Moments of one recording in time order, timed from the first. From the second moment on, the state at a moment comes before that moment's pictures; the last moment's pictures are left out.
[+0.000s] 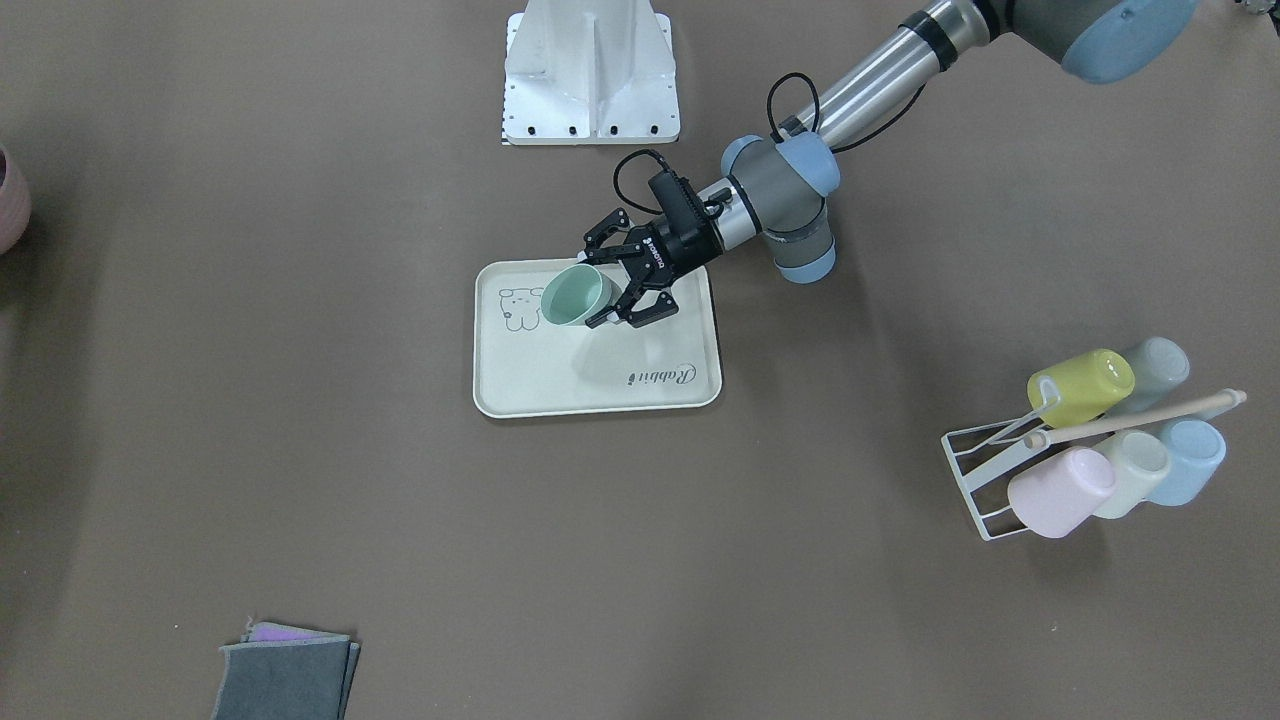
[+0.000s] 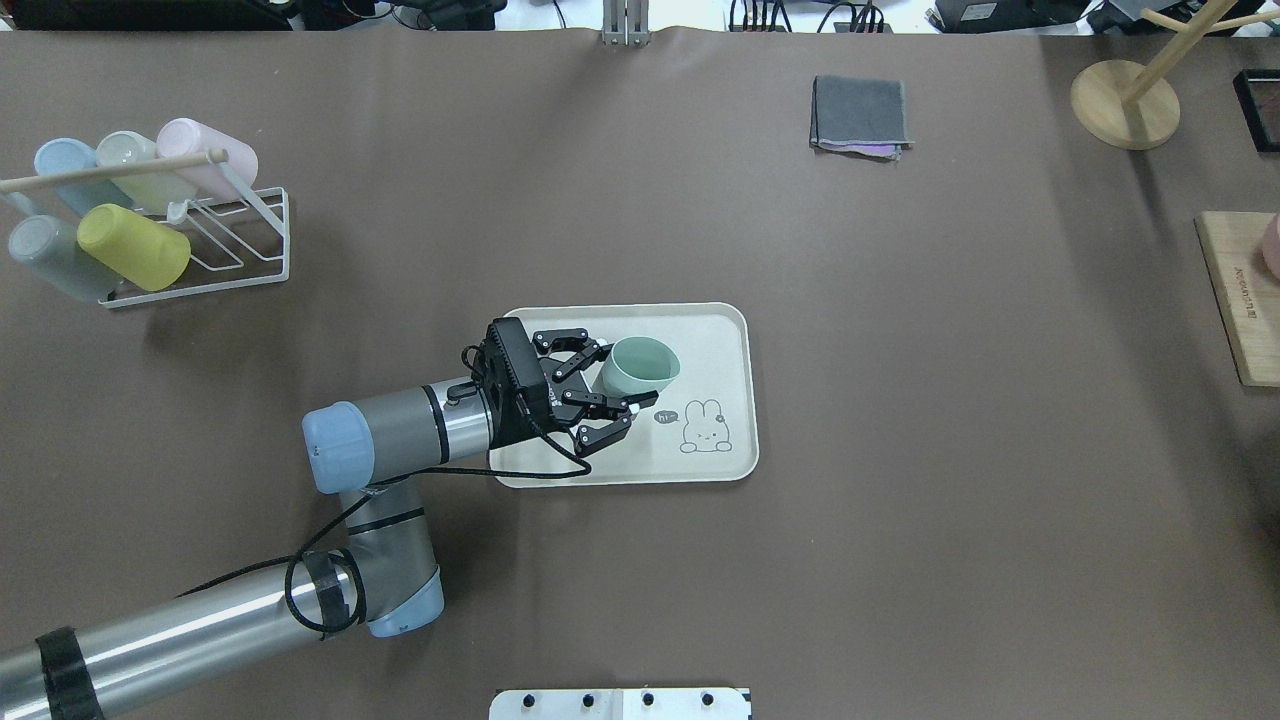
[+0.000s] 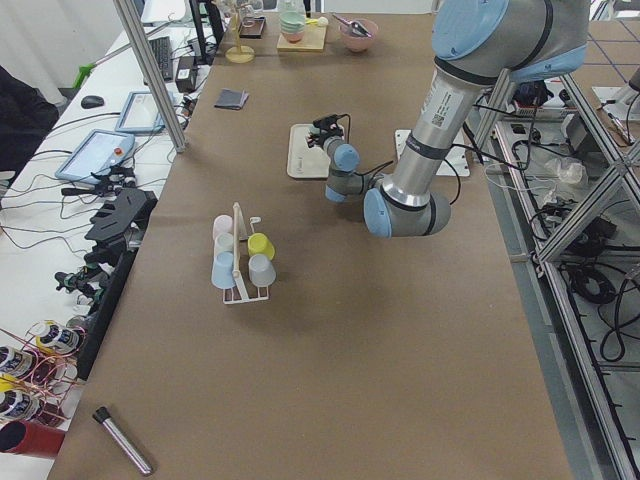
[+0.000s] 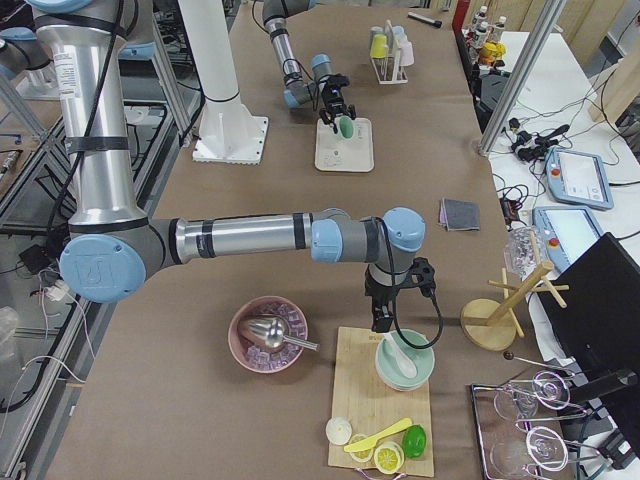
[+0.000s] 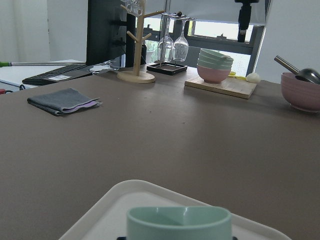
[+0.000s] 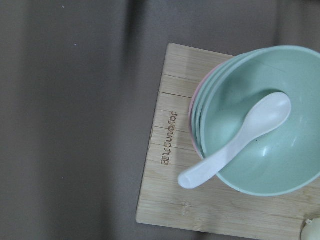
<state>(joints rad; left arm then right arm) -0.39 -2.23 -1.08 -3.38 -1.55 -0.40 1.46 -1.49 1.61 -1.66 2.26 -0.05</state>
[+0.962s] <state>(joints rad) -0.39 -2.22 -1.08 -3.40 -1.55 -0.39 1.46 -1.49 1.61 -1.66 2.26 -0.05</state>
